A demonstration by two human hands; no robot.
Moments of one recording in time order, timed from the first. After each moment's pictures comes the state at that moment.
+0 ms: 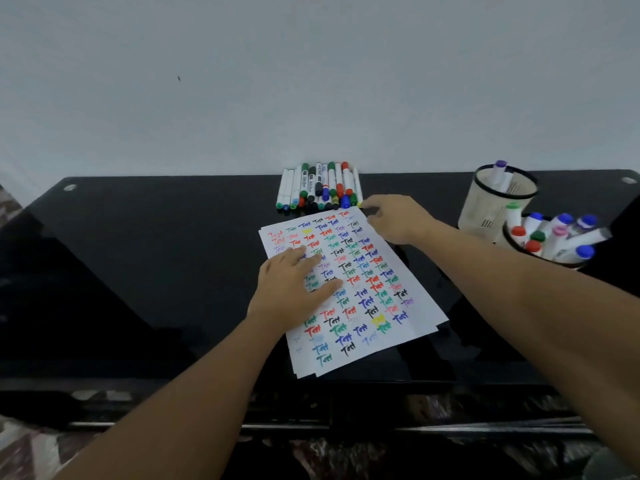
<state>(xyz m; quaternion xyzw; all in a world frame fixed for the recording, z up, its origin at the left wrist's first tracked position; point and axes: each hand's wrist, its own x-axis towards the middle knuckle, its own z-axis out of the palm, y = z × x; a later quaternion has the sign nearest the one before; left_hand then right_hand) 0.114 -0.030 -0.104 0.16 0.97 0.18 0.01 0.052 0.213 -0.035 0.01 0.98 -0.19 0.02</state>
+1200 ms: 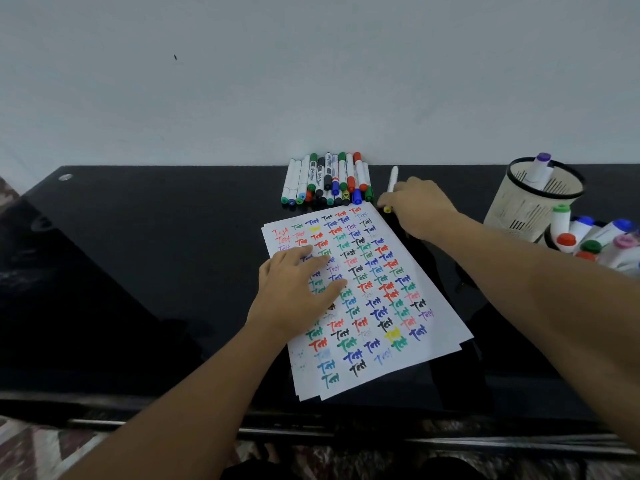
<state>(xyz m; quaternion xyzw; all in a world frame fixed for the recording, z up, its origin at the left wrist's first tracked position) 0.105 -0.030 -0.109 0.15 0.96 0.23 -0.02 0.001 0.242 -0.064 -0.11 0.98 0.13 -0.06</state>
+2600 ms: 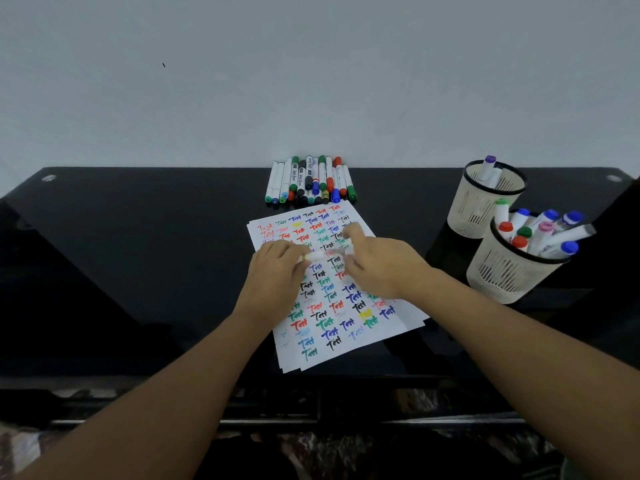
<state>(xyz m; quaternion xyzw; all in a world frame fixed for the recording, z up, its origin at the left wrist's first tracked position) 0.110 -0.033 -0.116 0.23 0.93 0.25 -0.16 0.127 0.190 -0.061 -0.12 0.99 -0.09 0.03</state>
